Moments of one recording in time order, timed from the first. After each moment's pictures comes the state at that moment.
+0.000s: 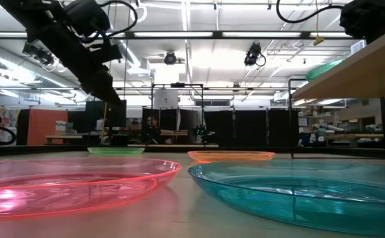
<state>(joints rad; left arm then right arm) 0.29 1.04 0.52 -0.19 -0.39 0.13 -0.32 0.77 1.05 -1.57 -0.02 1.00</state>
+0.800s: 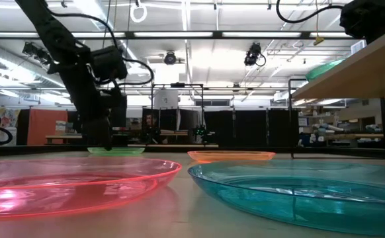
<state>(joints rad) 0.43 1.41 0.51 -0.14 -0.38 0.14 -0.32 0.77 1.05 -1.57 -0.02 1.00</state>
